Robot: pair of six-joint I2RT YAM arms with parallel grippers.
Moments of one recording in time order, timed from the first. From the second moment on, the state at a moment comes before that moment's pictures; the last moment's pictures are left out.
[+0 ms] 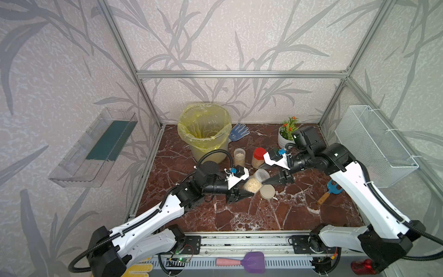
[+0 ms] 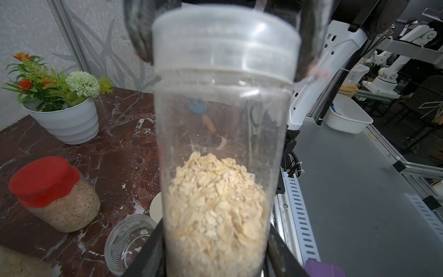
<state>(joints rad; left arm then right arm) -0.79 1.01 0.77 -0.09 0.66 0.08 0.56 1.27 1.53 -1.14 -0.94 -0.82</state>
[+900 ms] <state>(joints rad) -0.79 0.97 0.82 0.00 0.59 0.03 0.40 1.15 1.42 -1.03 -0.88 -0.72</state>
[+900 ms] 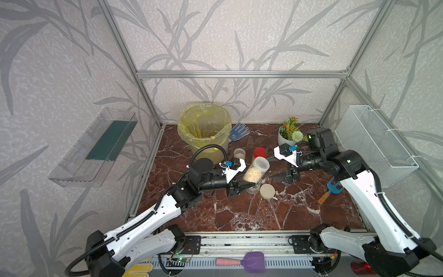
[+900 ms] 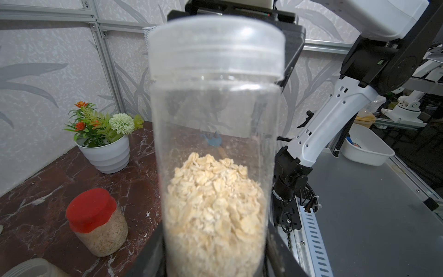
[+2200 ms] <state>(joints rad) -0.80 1.06 0.86 -0.08 0.16 0.34 0.67 1.47 1.97 -1.28 -0.24 0.75</state>
